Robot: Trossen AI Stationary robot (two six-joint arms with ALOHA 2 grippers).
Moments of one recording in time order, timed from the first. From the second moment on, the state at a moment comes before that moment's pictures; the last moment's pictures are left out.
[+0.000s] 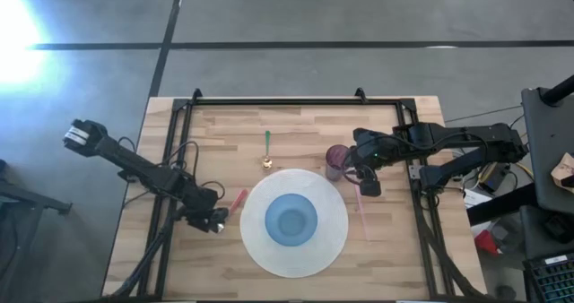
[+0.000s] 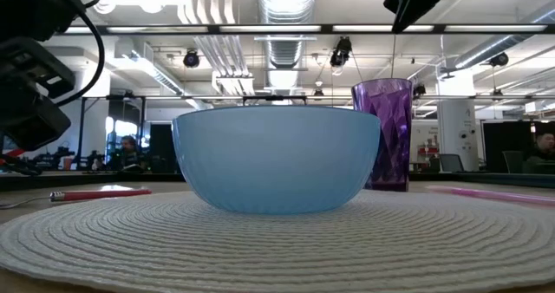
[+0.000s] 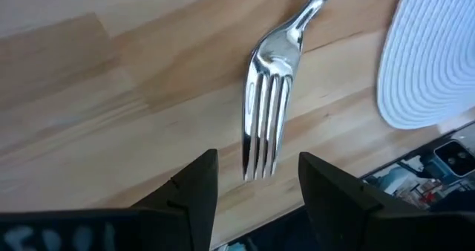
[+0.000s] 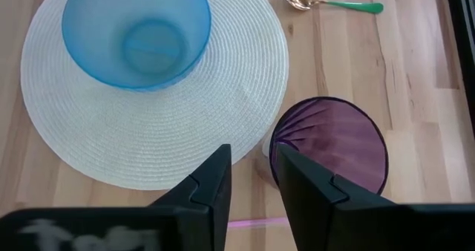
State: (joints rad) left arm -0.40 1.00 0.32 -0.27 0.39 -1.87; right arm 0.06 1.21 1.22 -0.98 0.05 0.02
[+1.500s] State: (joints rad) left arm -0.42 1.12 0.32 -0.17 0.36 -1.80; right arm 0.06 1.21 1.22 -0.98 0.05 0.00
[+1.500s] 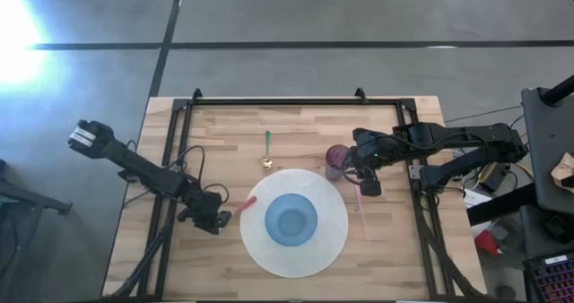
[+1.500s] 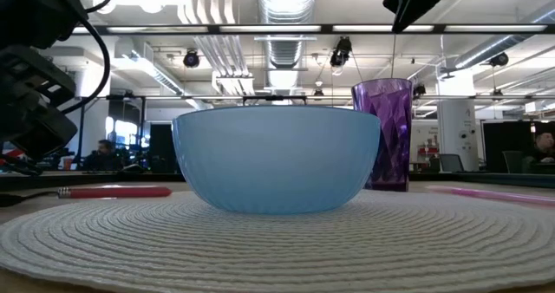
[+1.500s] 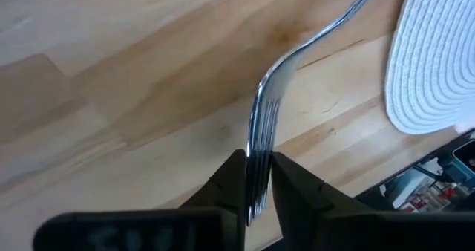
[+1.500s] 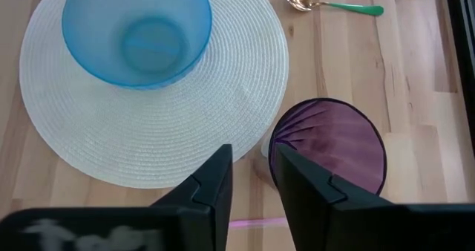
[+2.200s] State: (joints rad) left arm -0.42 1.10 0.30 -0.18 0.28 -1.65; right arm 0.06 1.21 1.22 -0.99 0.05 0.02
